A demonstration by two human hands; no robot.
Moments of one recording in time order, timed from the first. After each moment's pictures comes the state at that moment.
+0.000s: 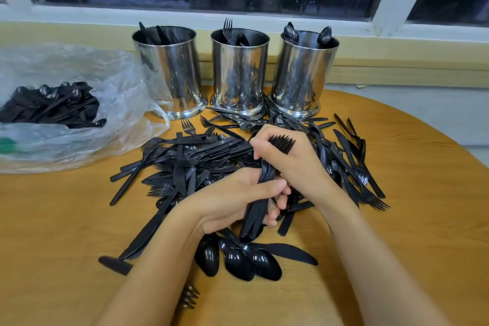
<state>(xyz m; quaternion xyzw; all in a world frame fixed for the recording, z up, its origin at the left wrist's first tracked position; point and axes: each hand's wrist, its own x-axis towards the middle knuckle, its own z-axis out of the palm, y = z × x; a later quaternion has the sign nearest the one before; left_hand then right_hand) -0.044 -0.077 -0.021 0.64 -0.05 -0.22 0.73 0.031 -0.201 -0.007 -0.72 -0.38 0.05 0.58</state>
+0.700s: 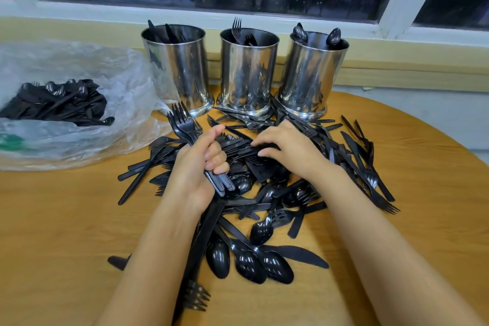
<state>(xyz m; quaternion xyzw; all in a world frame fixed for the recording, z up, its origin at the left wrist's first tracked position) -0.030 -0.032 -0.026 0.39 0.18 0.13 0.90 0.100 -0.184 -0.038 -0.89 -0.40 0.03 0.19</state>
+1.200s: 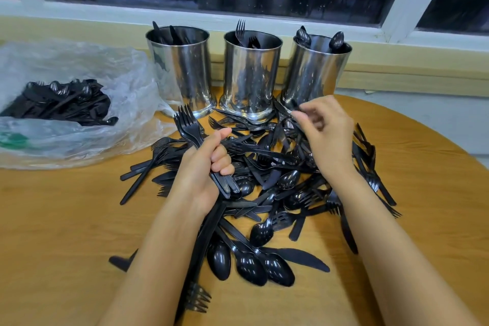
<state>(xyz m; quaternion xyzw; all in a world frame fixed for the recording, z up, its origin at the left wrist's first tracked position) -0.030 -0.036 -0.027 0.40 0.19 0.12 0.89 0.091 -0.206 -0.019 -0.80 -0.29 -0.26 0.46</state>
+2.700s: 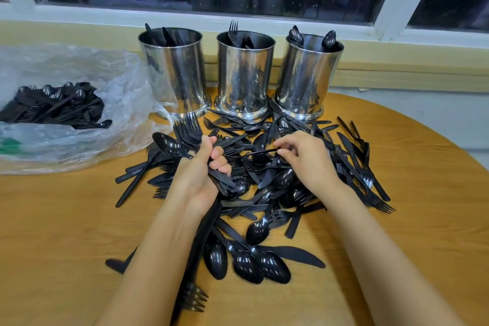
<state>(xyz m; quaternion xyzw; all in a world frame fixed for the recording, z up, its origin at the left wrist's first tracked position) -0.025 -0.036 -0.039 0.31 0.20 0.12 0.92 0.080 -0.208 -0.047 -0.92 -0.24 -0.05 0.30</state>
